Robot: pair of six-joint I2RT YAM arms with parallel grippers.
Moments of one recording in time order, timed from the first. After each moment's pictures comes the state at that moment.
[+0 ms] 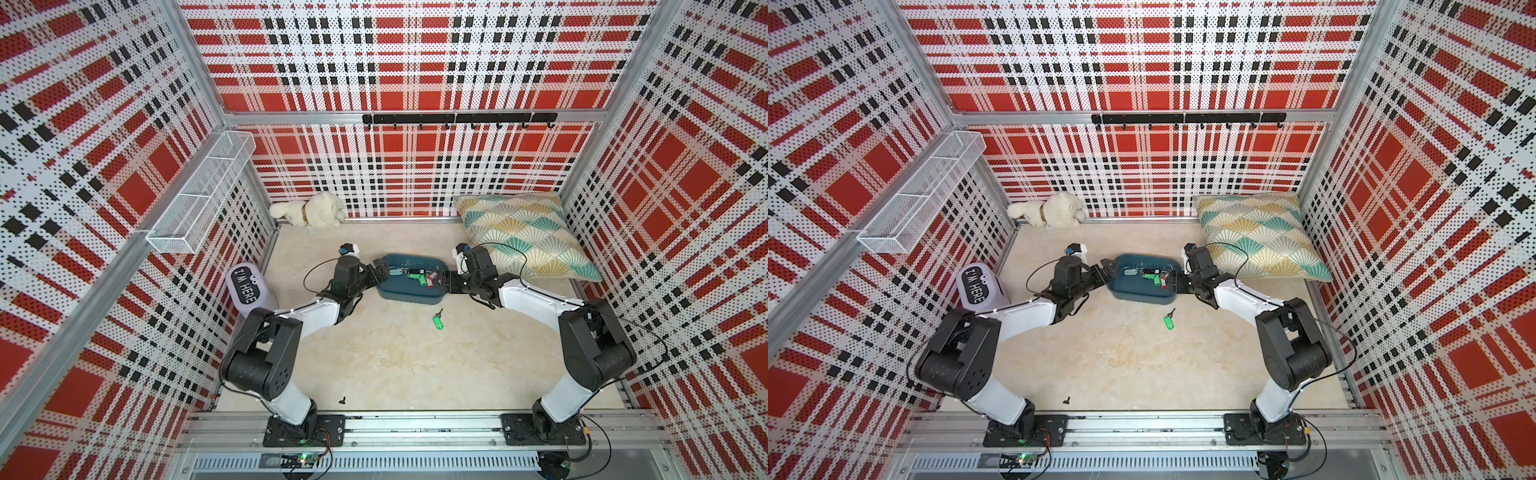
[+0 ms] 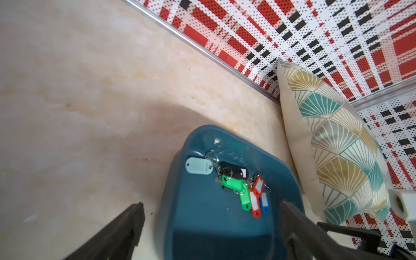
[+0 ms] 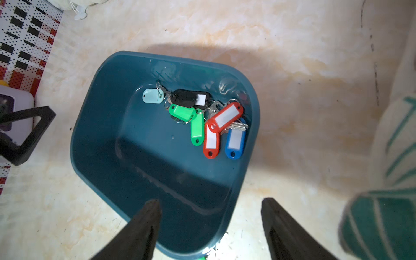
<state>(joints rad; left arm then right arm) -0.36 1.66 0.83 0.37 0.10 -0.68 0.44 1.68 1.03 -0.13 -0.17 0.41</state>
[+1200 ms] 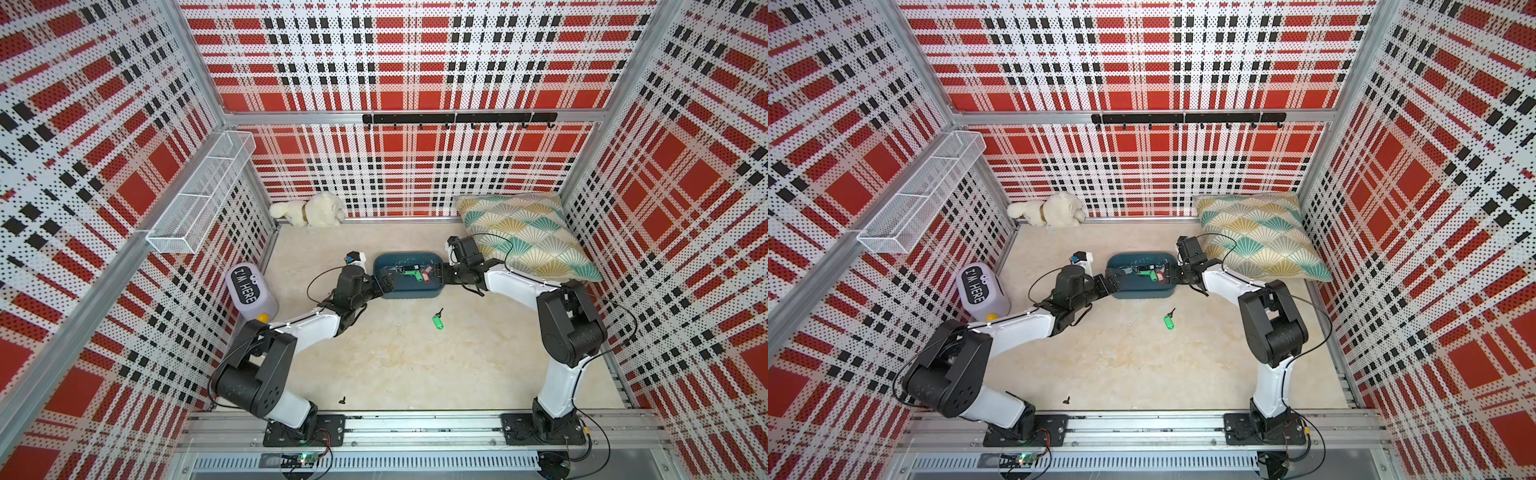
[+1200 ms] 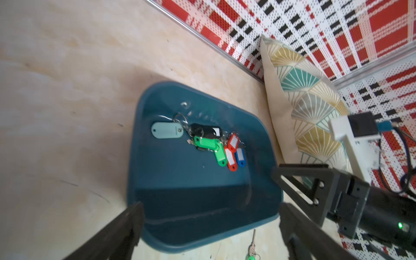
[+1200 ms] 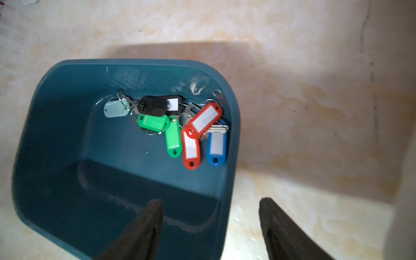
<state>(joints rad) -0.38 1.49 0.71 0.34 0.10 -0.71 0.46 1.84 1.27 -0.30 -0.03 0.34</state>
